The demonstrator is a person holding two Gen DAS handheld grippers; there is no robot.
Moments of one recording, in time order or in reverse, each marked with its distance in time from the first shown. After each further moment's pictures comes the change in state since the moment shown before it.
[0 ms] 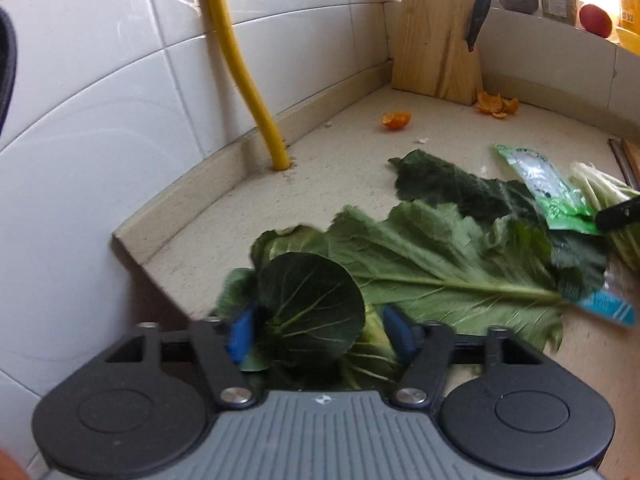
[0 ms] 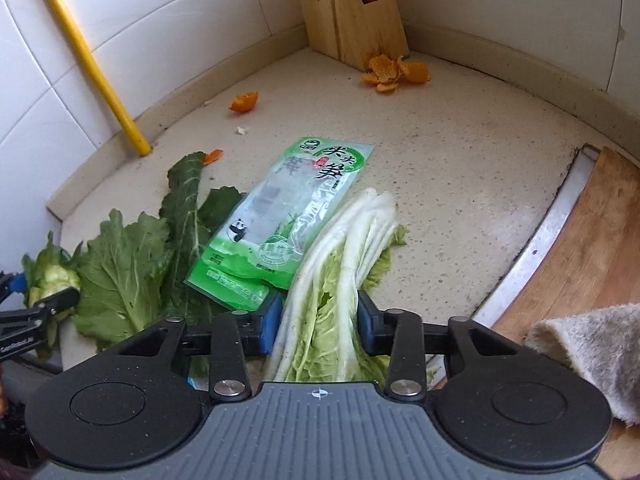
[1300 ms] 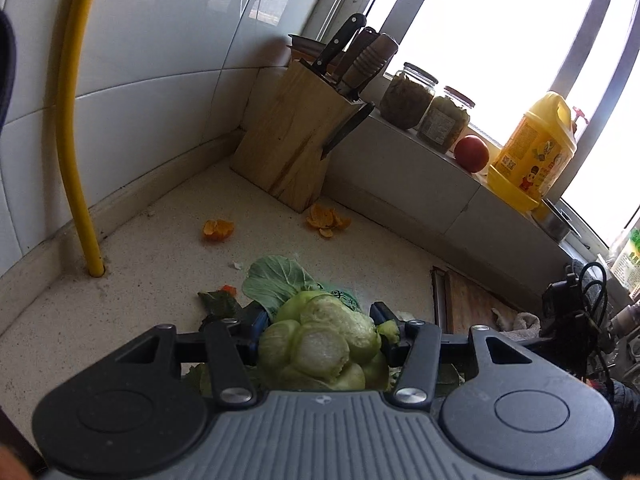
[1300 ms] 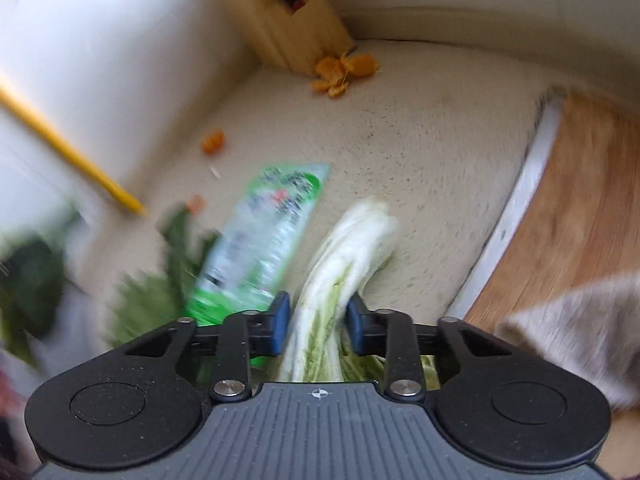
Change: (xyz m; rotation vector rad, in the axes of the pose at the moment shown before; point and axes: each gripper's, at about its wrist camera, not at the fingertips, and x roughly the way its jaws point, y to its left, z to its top) left arm 0.005 0.002 0.118 -0.187 -0.063 -0.618; right arm -0.017 -0.059 0.019 0.318 -0.005 0.148
